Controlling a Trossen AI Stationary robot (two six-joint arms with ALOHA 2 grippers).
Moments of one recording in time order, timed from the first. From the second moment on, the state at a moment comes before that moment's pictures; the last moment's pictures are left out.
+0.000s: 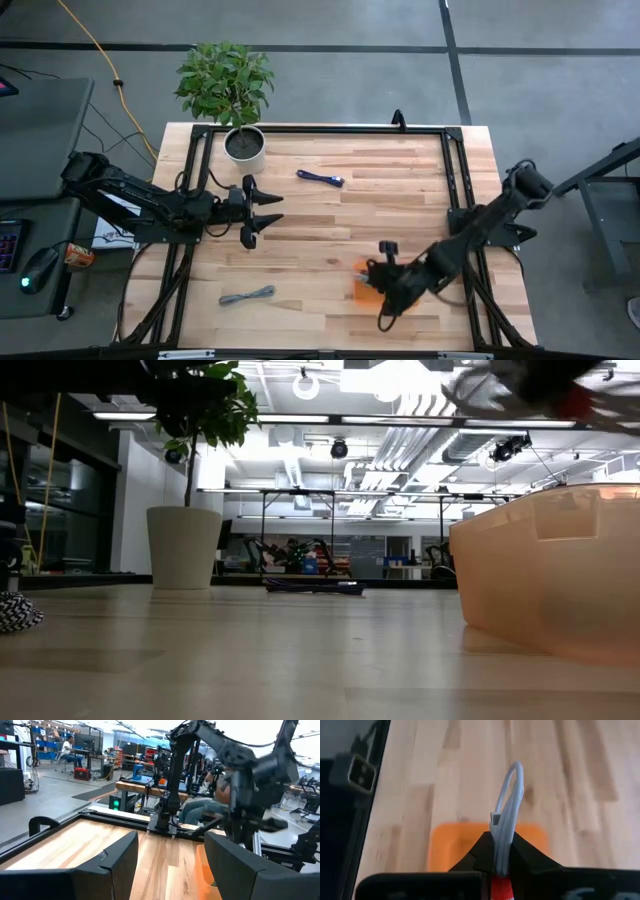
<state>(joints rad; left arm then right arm) -0.13 0.95 0.31 0.71 -0.36 -0.13 0.66 1.55 1.13 -0.57 0.39 0.53</state>
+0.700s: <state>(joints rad) -0.13 0.96 0.31 0.70 -0.37 -0.19 0.69 1.79 1.13 -0.72 0.31 0.89</state>
